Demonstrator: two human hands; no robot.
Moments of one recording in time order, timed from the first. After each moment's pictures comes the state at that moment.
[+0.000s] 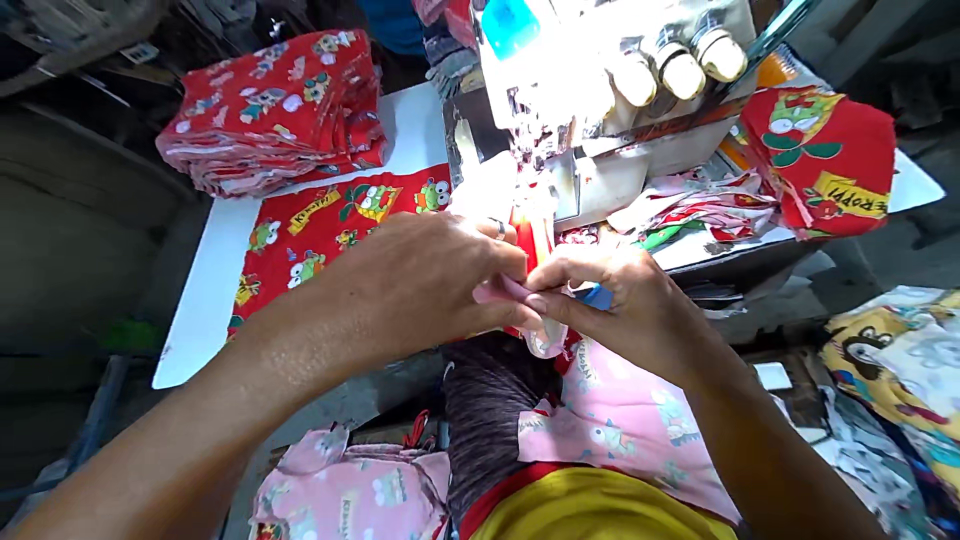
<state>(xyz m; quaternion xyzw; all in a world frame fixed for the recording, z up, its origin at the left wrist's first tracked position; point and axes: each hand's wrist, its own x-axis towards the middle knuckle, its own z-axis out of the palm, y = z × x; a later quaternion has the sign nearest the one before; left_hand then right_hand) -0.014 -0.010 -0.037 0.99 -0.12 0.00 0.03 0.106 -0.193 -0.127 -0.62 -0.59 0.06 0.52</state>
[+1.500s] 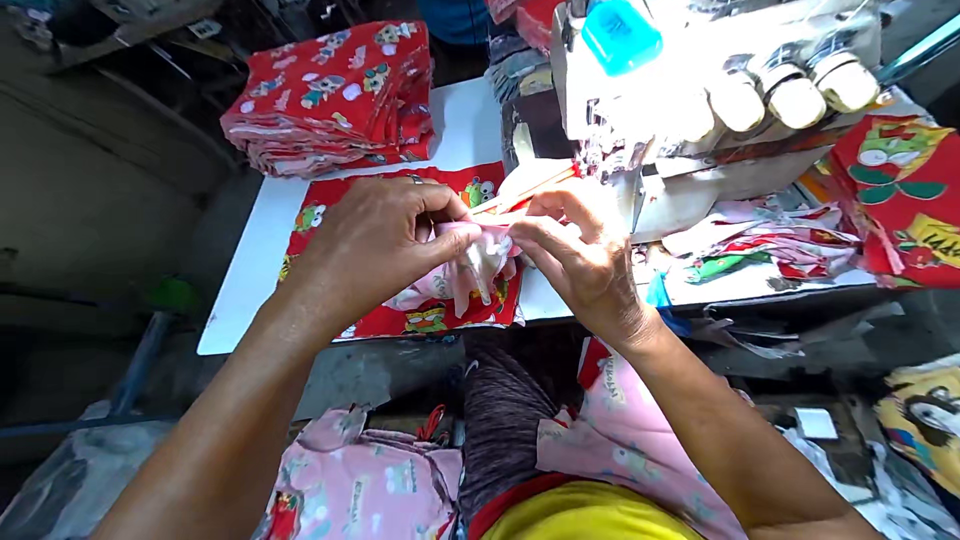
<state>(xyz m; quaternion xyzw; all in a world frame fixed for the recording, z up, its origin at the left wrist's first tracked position) -0.047 0.056 -0.042 0.98 0.12 0.11 0.09 0.110 -0.090 -0.156 -0.57 -0.60 -0.23 0.52</state>
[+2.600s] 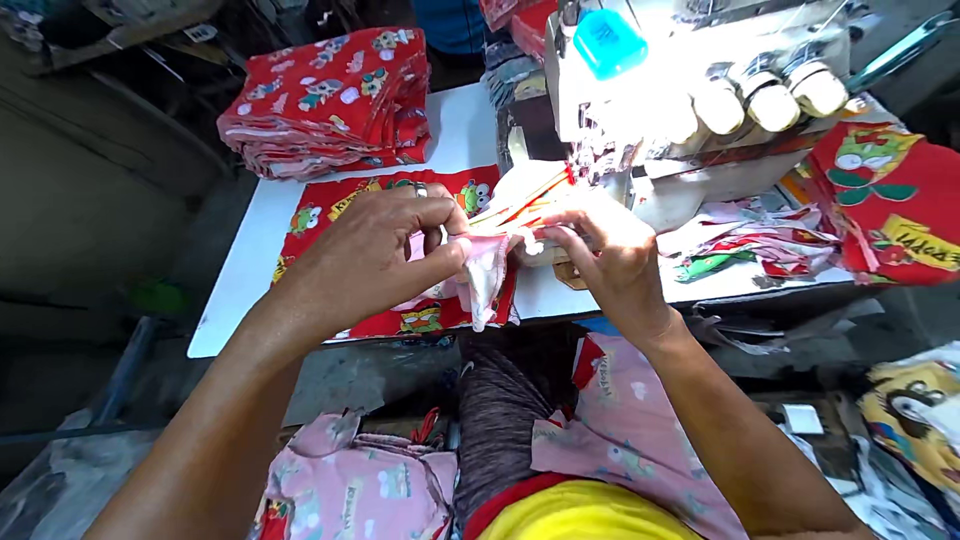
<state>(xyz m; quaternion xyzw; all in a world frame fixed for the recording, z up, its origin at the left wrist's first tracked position) -0.055 0.051 -0.039 0.98 0.06 0.09 0.14 0.120 -0.120 -0.161 -0.65 -0.55 -0.16 0.49</state>
